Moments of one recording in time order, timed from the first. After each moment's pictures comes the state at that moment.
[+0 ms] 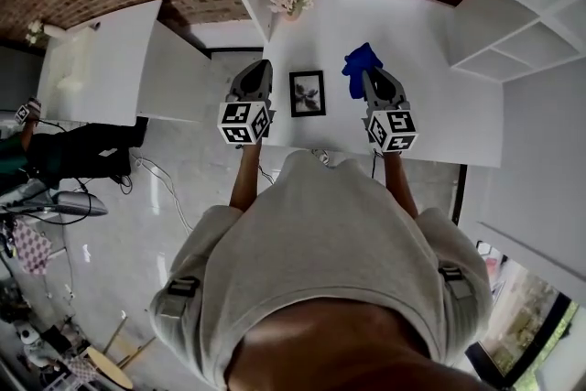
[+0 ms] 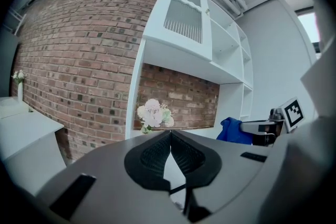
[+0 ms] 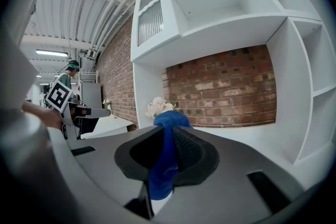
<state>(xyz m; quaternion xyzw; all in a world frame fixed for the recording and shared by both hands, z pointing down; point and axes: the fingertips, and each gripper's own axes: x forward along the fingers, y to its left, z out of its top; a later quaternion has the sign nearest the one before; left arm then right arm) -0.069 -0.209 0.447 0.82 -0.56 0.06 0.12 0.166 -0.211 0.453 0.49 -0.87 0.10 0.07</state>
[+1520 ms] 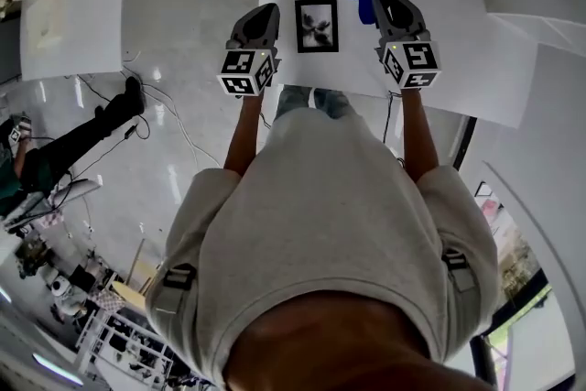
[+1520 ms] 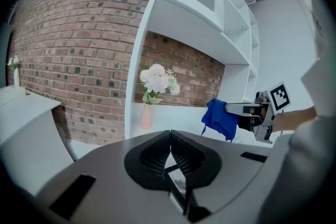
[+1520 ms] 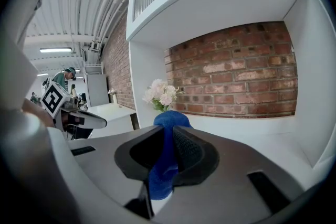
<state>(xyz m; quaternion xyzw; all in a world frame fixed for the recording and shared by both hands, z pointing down) -0.078 -0.234 0.541 0.81 -0.54 0.13 0.20 0.124 -0.283 0.509 0.44 -0.88 0.13 0.13</state>
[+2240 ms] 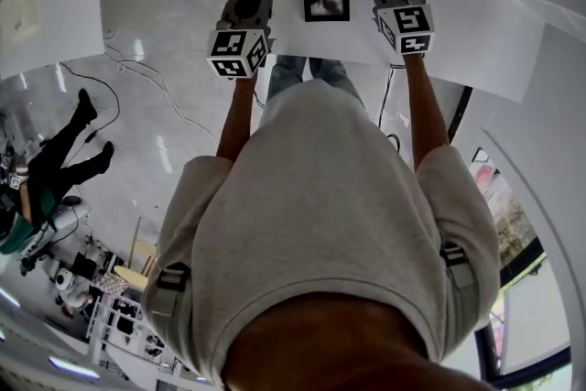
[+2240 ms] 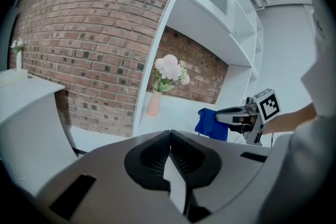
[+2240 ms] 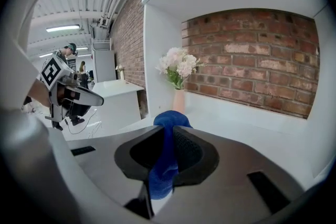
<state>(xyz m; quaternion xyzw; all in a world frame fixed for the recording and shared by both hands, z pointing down) -0.110 -0.218 0.577 0.81 -0.52 0.12 0.25 0.080 -0.281 0.571 0.40 -0.88 0.10 0.24</state>
